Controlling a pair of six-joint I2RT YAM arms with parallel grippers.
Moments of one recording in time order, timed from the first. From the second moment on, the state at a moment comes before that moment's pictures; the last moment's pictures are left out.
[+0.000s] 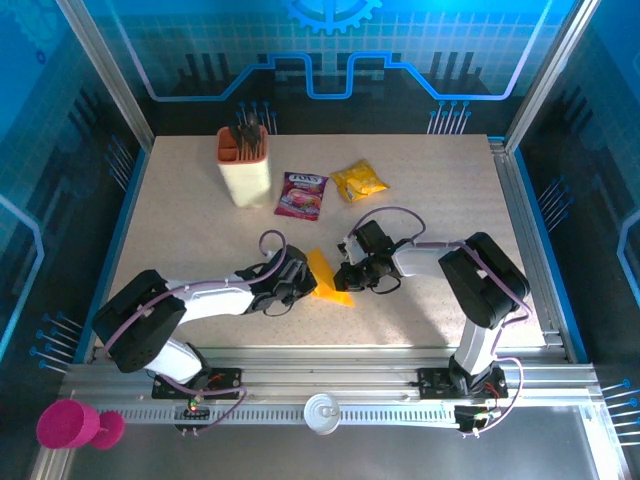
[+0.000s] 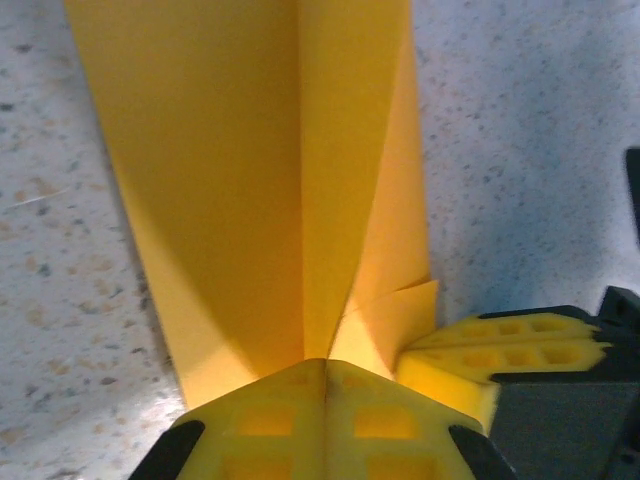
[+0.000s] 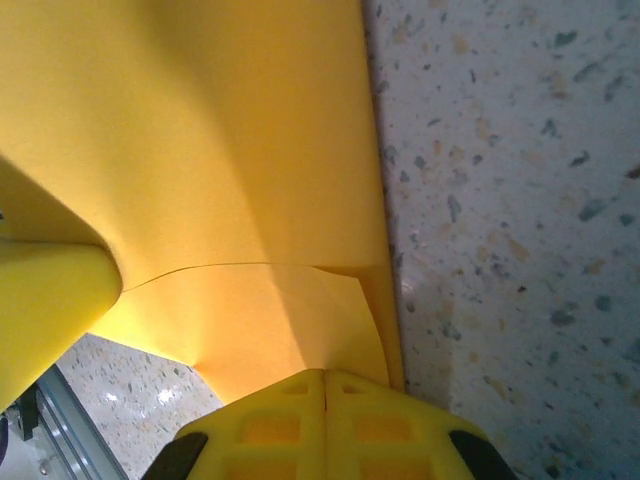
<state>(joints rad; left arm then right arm) -0.74 1.49 0.62 0.02 0.00 -1.21 0.59 1.79 0.86 -0.20 -0.55 0.45</state>
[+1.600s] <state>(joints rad) -0.75 1.49 0.72 -0.09 0.01 -1.21 0.84 1.55 0.78 -0.27 -0.06 0.21</state>
